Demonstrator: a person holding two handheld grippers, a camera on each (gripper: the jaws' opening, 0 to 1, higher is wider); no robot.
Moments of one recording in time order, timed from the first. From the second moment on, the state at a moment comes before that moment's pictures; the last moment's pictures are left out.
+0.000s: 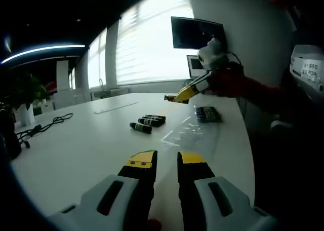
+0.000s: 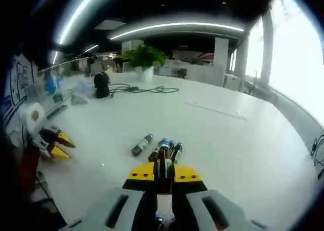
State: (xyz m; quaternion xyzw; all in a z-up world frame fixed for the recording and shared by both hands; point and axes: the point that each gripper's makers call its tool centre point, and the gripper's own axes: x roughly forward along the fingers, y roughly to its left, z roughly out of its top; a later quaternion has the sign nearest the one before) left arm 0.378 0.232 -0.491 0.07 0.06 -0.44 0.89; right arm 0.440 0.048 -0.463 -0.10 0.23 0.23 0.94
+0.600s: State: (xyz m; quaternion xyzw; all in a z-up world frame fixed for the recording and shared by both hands) left arm 0.379 0.233 -0.491 0.07 0.06 -0.44 0.89; right arm 0.395 0.075 -0.461 -0.09 0.22 0.24 0.94
